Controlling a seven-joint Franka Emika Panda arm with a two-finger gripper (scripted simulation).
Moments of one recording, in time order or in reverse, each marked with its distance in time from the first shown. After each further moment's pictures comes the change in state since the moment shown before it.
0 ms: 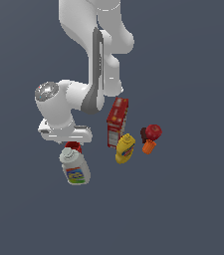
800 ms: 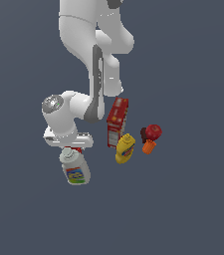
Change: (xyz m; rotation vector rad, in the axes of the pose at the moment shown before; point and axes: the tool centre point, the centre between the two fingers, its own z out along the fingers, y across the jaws) arm -0.001 0.001 0.047 -0.001 0.000 -0.001
